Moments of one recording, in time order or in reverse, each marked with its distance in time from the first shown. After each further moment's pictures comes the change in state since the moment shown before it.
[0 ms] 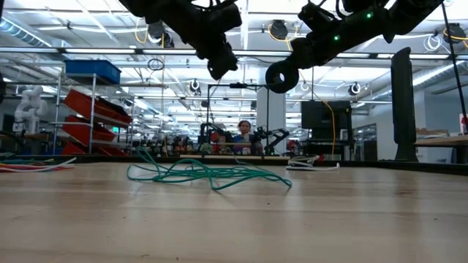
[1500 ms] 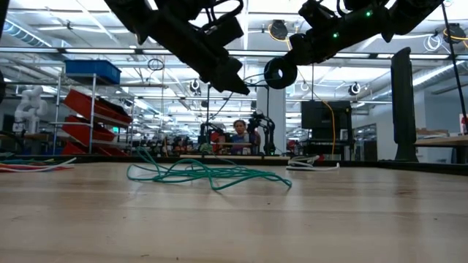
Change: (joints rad) left arm -0.067 0.062 -0.101 0.057 0.256 -0.339; right arm 0.000 0.000 0.001 0.042 0.000 -0.002
